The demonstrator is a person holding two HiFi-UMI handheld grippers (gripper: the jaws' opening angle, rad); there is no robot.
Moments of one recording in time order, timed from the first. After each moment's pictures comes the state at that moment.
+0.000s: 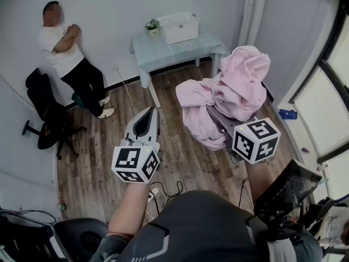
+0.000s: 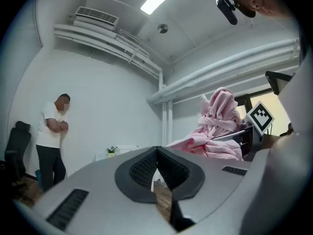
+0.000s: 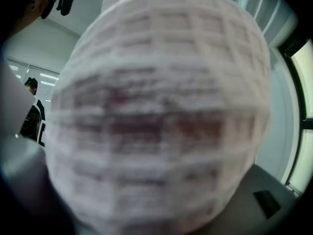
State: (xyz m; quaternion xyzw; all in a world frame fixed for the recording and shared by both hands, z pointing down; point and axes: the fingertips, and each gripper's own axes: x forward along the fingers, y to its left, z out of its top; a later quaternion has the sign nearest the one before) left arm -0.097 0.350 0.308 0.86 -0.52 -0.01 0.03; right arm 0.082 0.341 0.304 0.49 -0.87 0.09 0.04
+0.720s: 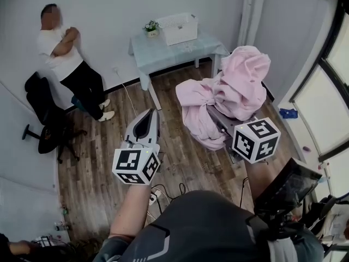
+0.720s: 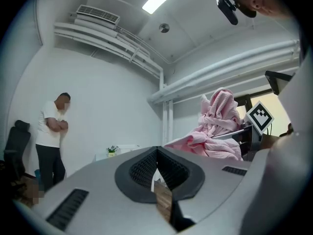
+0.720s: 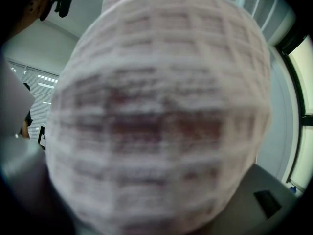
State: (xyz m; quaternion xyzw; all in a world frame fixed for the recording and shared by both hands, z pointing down) left arm -0.100 0.353 0.310 0.85 -0.52 0.00 0.03; right arm 0.081 0.341 0.304 0.49 -0.86 0.10 0.03
